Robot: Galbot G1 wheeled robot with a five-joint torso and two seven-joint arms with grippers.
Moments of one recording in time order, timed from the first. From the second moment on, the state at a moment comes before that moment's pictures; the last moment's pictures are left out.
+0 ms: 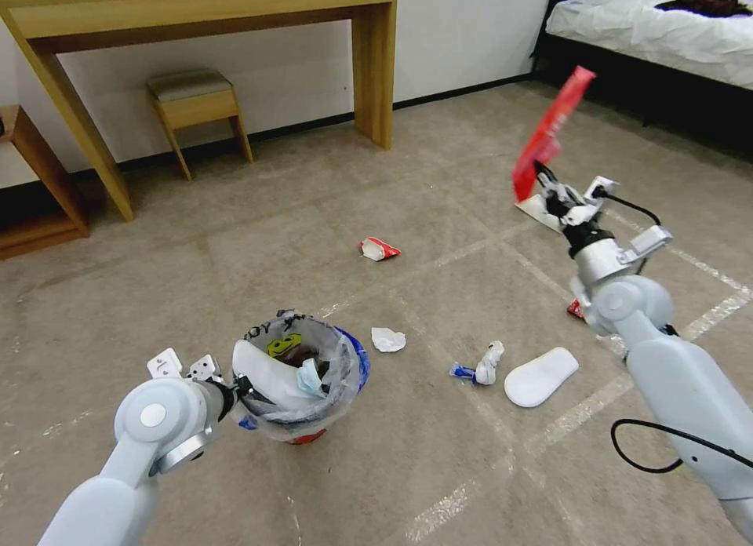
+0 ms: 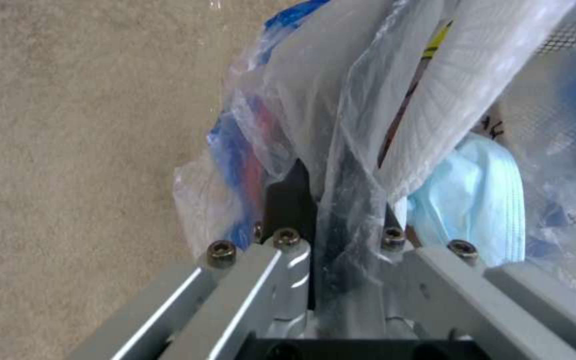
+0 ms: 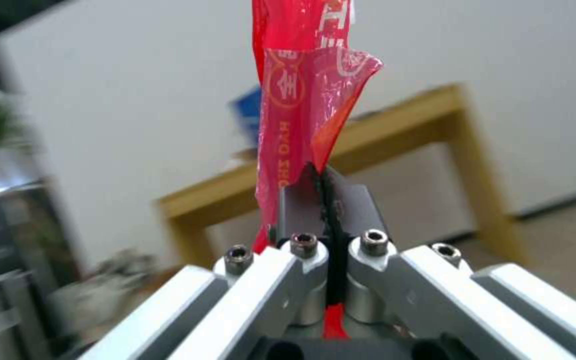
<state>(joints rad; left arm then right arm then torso) 1.20 -1.05 -0.46 -2.10 -1.70 0.61 -1.21 -0.66 0.90 0.21 1.57 1.21 0.13 -0.34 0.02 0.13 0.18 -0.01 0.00</state>
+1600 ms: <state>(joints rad) 1.20 -1.02 -0.46 -2.20 -1.80 0.60 -1.24 -0.47 1.27 -0.48 1.10 0.76 0.28 -0.56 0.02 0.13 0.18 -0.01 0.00</state>
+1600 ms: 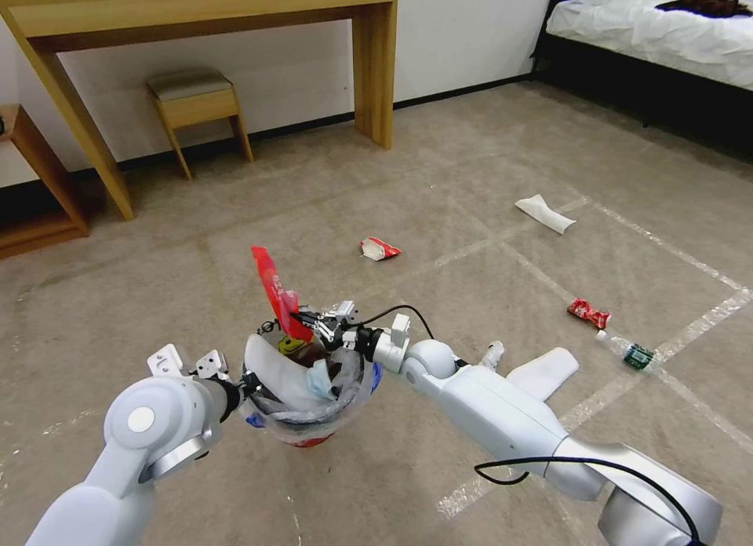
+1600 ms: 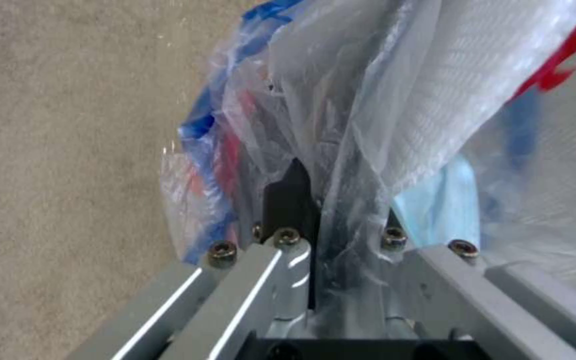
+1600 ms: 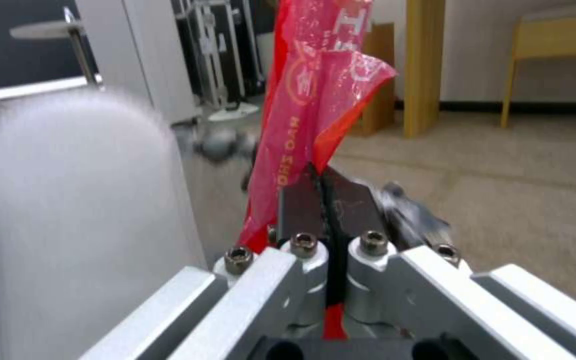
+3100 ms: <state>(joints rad) 1.16 -1.02 -0.45 -2.13 -1.80 0.59 -1.24 -0.40 1.21 -0.45 1.18 0.87 0.28 -0.69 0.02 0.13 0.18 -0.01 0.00</state>
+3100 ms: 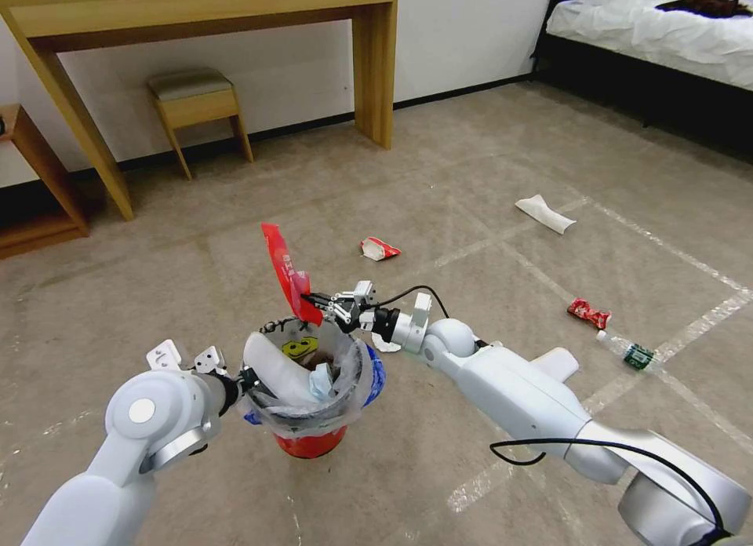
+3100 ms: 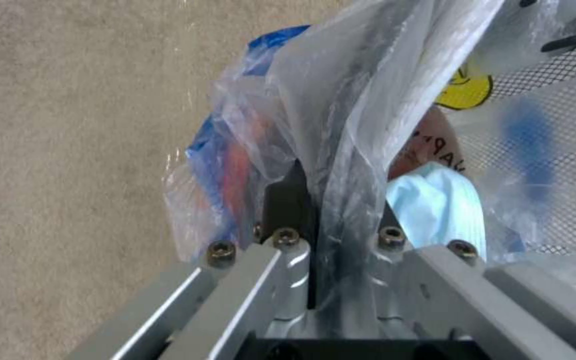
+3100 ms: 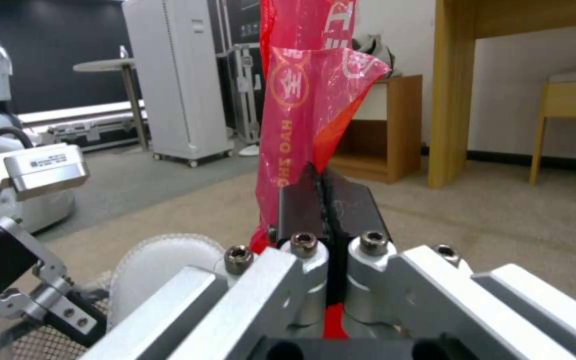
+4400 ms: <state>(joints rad) 1.14 -1.03 -0.46 -2.12 -1.79 0.59 -1.23 -0.39 1.10 -0.54 1.20 0.77 0.30 -0.72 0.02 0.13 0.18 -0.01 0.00</state>
